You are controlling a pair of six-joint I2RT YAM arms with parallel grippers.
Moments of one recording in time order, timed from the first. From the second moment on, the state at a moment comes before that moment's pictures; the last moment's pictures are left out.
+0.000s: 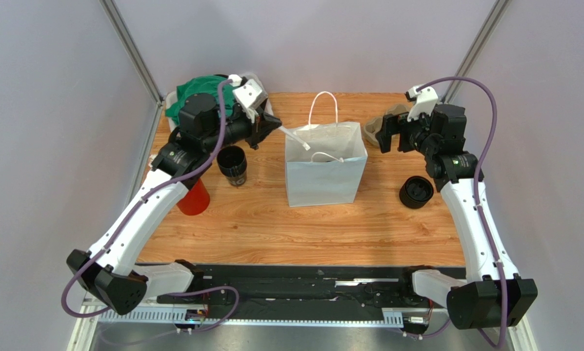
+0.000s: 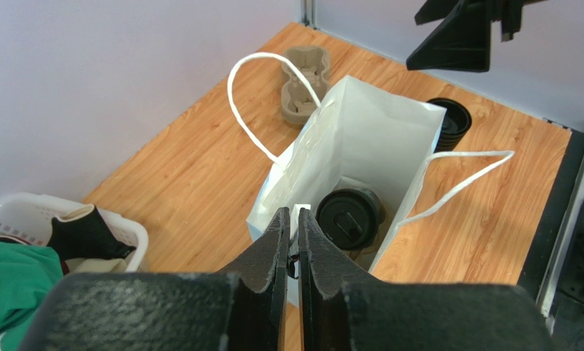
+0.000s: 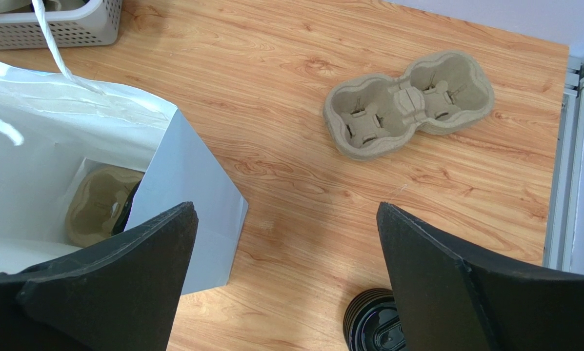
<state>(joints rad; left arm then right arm) -0.51 1.21 1.39 -0.29 0.45 0.11 0.06 1.15 1.21 -0.46 -0.24 -0.08</state>
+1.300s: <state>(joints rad) -0.70 1.36 1.22 -0.08 0.29 0.22 0.05 1.17 1.21 -0.46 -0.29 -0.08</state>
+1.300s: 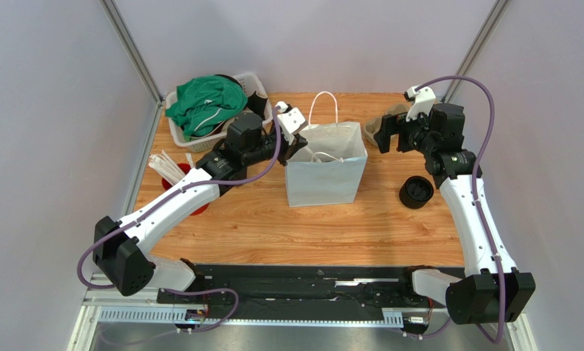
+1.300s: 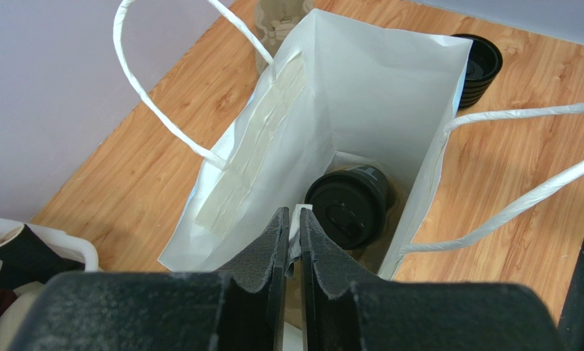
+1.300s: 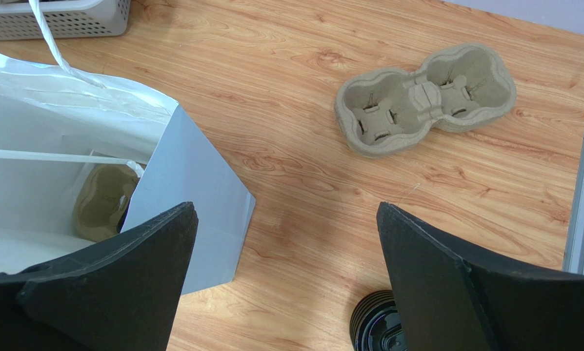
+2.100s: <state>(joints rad) -0.70 1.37 1.25 -0.13 0.25 0.25 0.05 1.17 1.21 -0.46 -0.30 -0.08</state>
